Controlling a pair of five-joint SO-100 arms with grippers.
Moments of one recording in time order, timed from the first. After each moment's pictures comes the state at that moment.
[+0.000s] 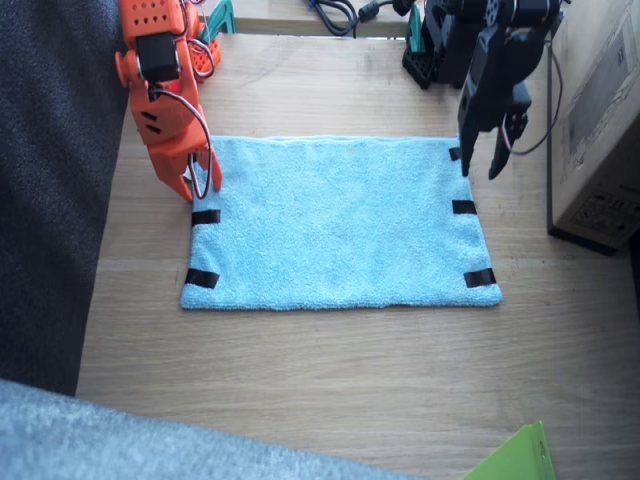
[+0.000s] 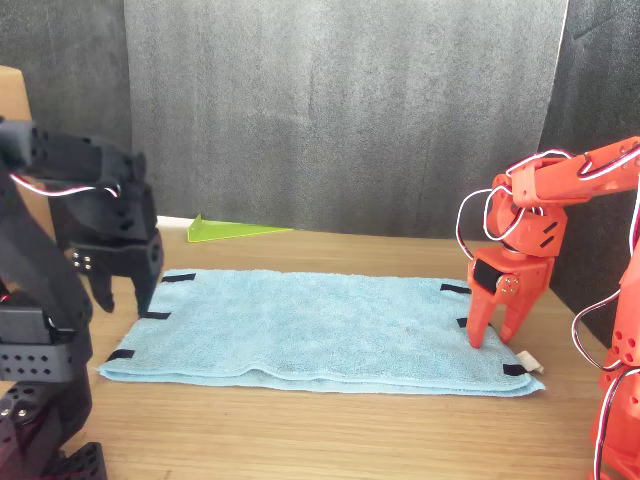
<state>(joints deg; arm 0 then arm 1) 85.3 99.4 122.2 70.3 96.1 102.5 73.7 99.9 75.0 80.2</state>
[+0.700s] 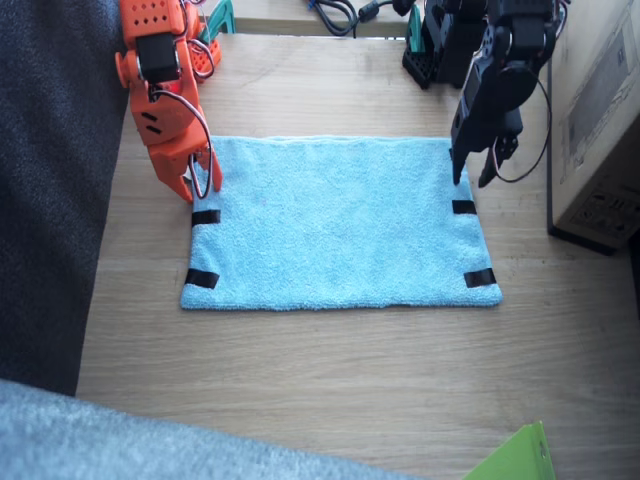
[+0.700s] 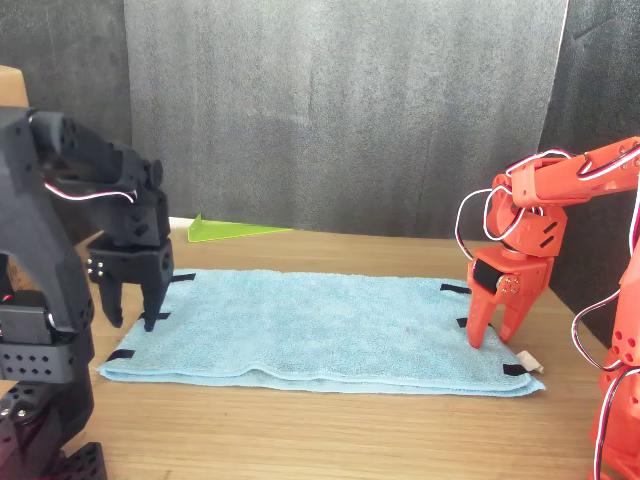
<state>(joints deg) 83.8 87.6 113.9 74.2 95.7 102.9 73.7 99.8 75.0 79.2</state>
